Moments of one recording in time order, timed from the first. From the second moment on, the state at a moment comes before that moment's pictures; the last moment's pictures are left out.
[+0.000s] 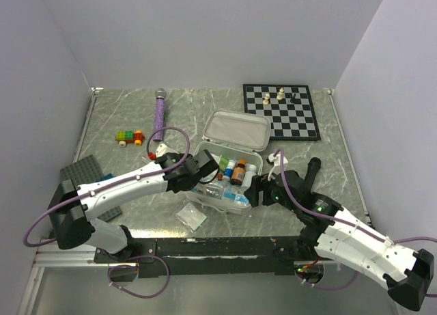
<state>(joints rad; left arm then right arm) -1.02 1.42 1.17 -0.96 -0.65 -1.95 0.82 0.63 0.50 -0.45 0.14 0.49</state>
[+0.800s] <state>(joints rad) -0.97 1.58 1.21 -0.95 -0.70 -1.96 0.82 0.58 0.50 -0.46 0.13 0.49</state>
